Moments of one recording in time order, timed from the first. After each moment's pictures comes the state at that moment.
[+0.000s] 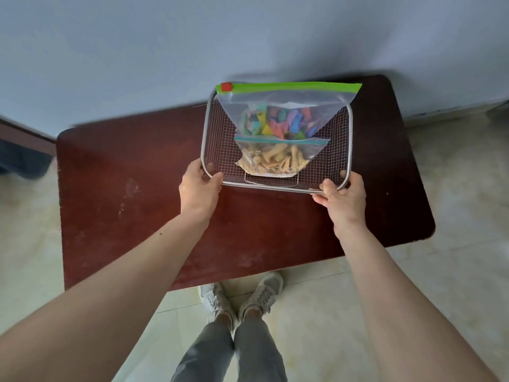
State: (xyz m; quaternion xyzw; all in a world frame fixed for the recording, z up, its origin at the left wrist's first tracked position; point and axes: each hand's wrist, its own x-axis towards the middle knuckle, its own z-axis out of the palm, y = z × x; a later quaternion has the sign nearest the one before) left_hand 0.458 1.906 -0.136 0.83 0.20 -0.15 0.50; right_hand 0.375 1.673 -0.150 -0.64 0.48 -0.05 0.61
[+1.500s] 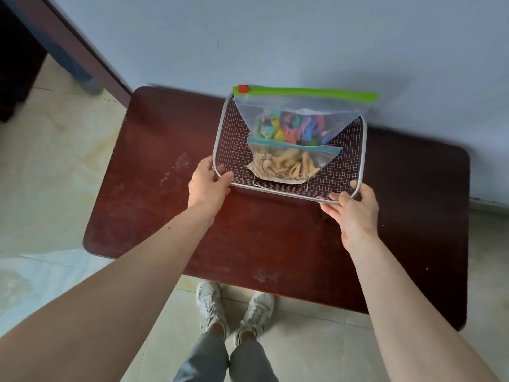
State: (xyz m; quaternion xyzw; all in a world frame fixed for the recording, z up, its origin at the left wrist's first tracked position) left_hand 0.456 1.969 -0.149 0.72 0.34 -0.07 0.59; right_hand 0.448 1.719 -0.143 -0.62 0.41 0.06 0.66
